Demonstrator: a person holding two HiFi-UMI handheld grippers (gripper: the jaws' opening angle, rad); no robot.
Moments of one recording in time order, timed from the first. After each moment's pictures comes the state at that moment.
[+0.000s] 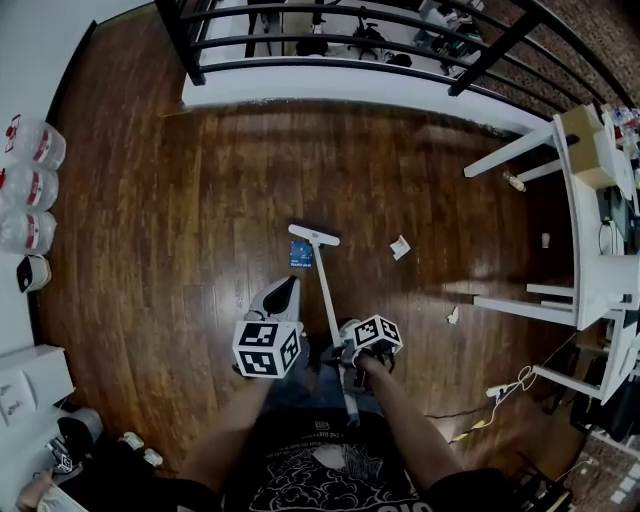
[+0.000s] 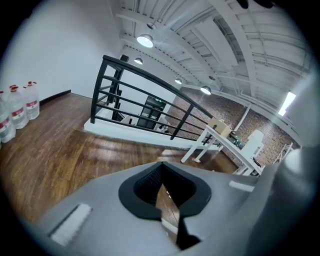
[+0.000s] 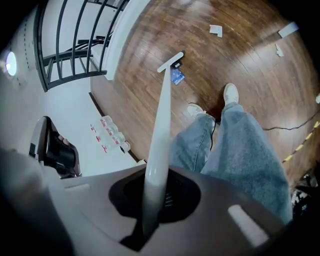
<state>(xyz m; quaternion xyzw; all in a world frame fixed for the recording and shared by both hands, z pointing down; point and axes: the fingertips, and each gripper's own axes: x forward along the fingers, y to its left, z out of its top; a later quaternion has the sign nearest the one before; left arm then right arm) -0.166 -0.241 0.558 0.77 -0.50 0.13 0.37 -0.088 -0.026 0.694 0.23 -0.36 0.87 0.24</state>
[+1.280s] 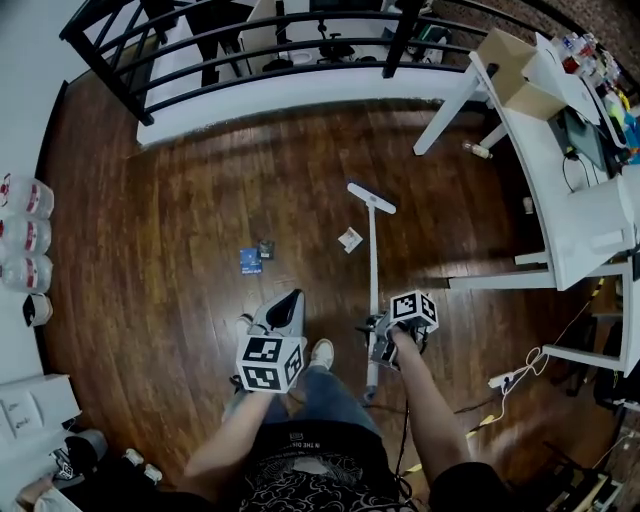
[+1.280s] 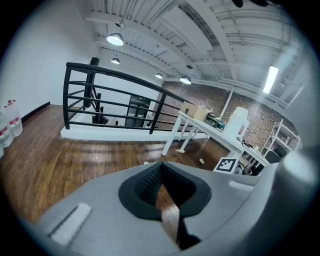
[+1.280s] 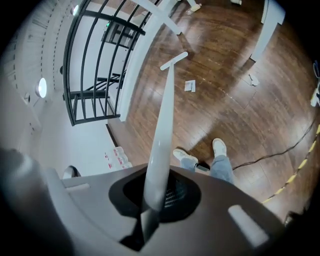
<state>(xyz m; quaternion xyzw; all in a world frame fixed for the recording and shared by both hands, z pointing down) 0.130 -0.149 0.529 0.82 -0.45 0.17 0.31 0.260 -0.045 0.686 0.35 -0.43 0.83 0.10</state>
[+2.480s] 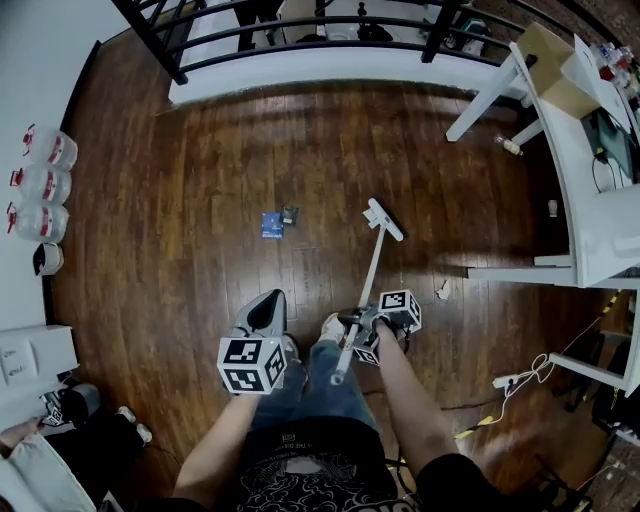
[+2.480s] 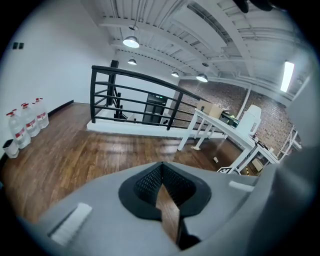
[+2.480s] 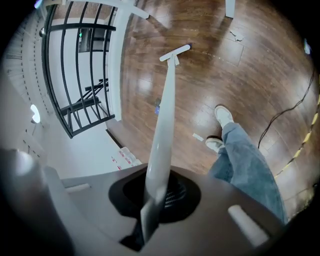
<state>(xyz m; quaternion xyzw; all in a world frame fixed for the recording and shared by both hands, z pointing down) 0.043 -0.057 0.544 0.76 -0.53 0.19 0.33 0.175 0.024 0.726 0.31 -0.34 0.89 0.04</state>
